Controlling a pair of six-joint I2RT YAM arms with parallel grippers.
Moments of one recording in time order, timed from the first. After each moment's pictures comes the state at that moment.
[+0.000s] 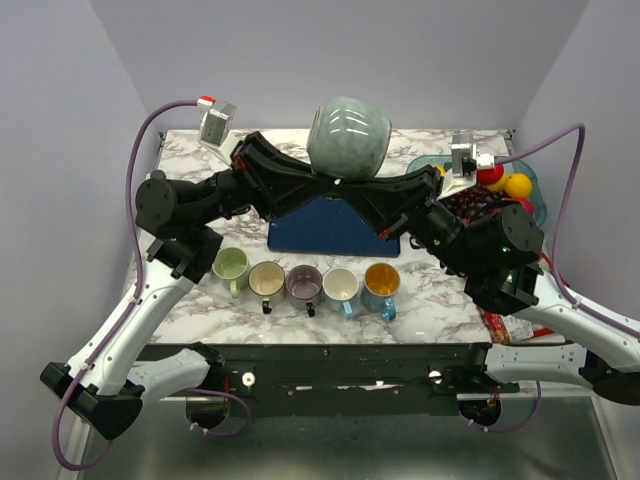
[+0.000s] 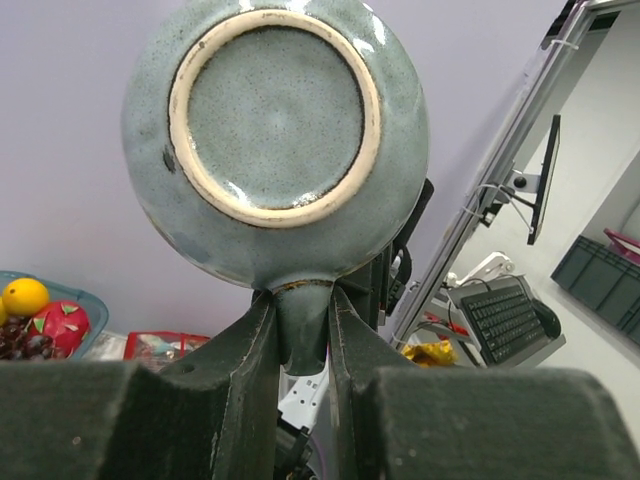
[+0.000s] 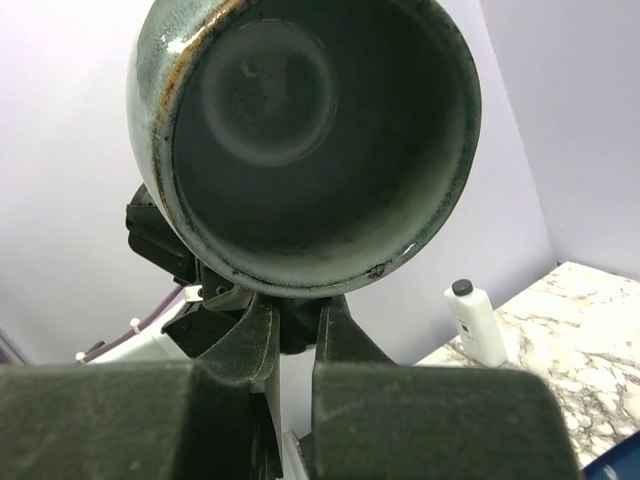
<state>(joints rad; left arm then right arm) -0.57 1.05 1.26 0.51 0.76 -0.99 1.12 1.04 1.25 0.27 0.12 0.38</state>
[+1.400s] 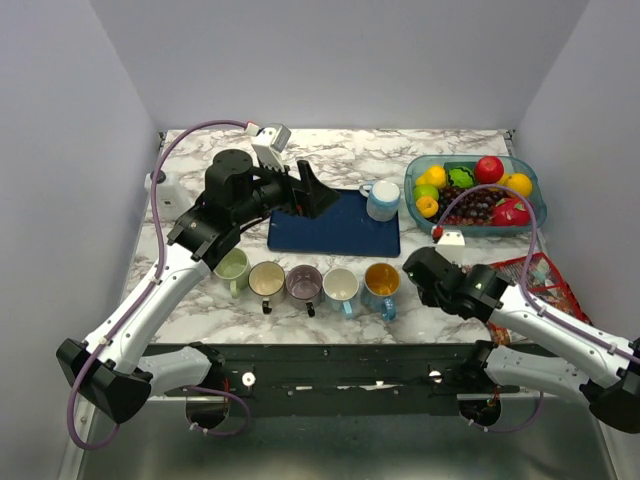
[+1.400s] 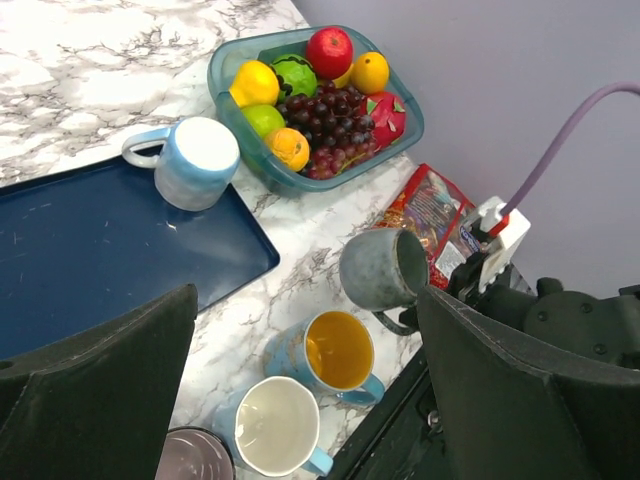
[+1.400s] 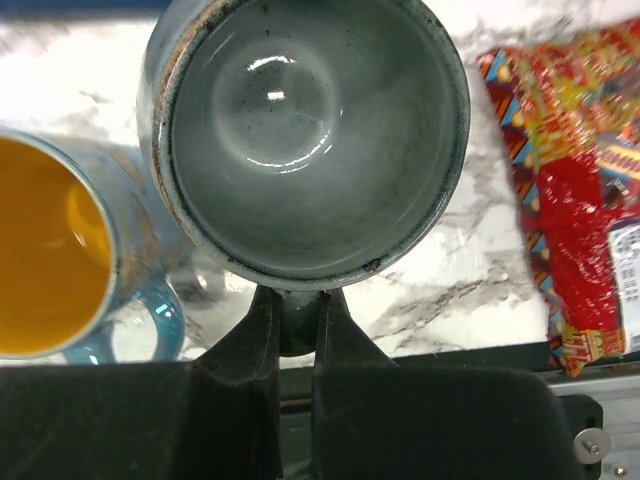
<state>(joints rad) -0.56 1.15 1.25 -0.29 0.32 -0.48 0.88 0.95 0.82 -1.01 0.59 0.83</state>
